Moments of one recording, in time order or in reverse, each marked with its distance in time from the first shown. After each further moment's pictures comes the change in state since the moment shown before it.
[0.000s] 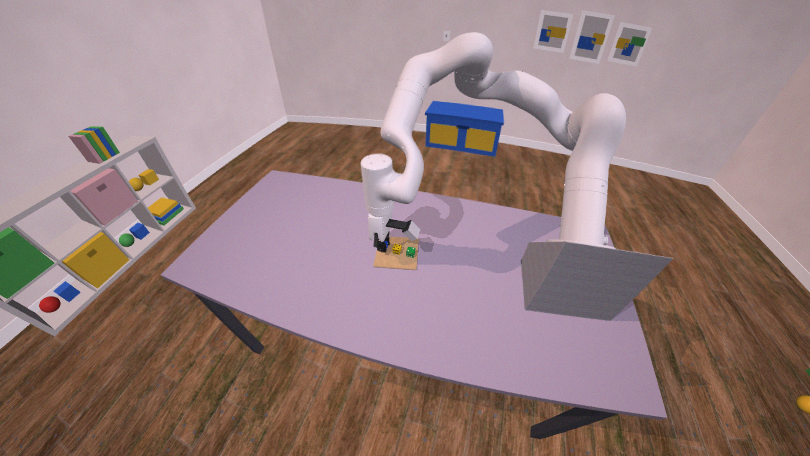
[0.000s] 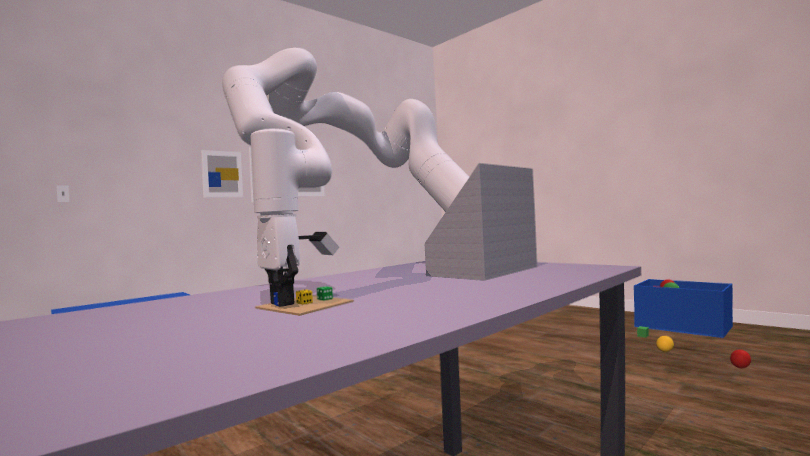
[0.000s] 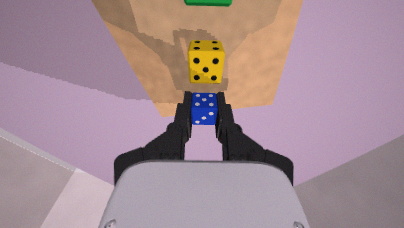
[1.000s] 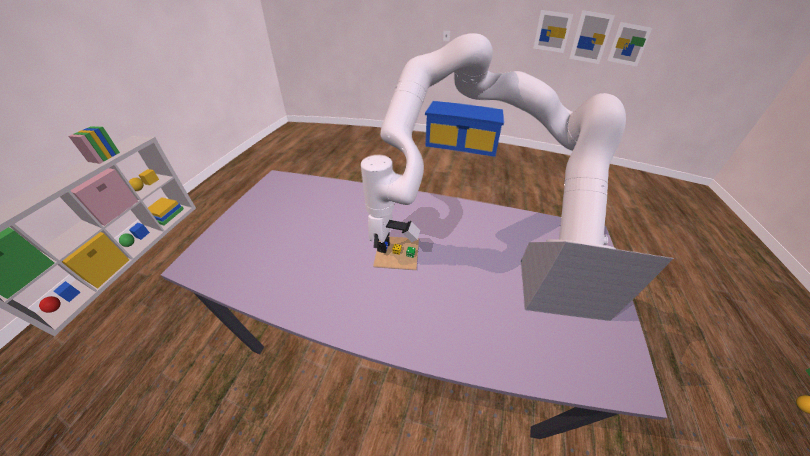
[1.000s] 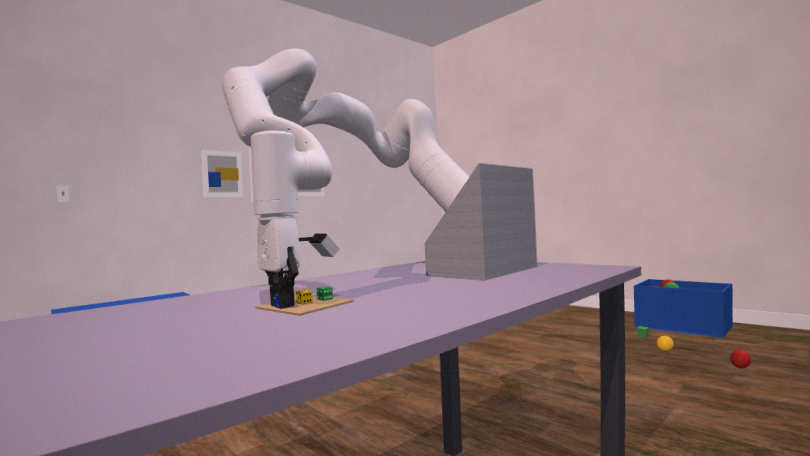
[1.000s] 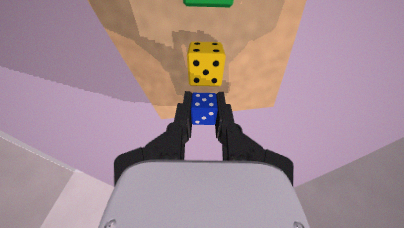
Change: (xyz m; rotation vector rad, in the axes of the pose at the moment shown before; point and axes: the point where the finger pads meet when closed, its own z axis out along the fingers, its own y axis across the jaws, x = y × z) arm 0.000 0.000 0.004 0.000 0.000 0.000
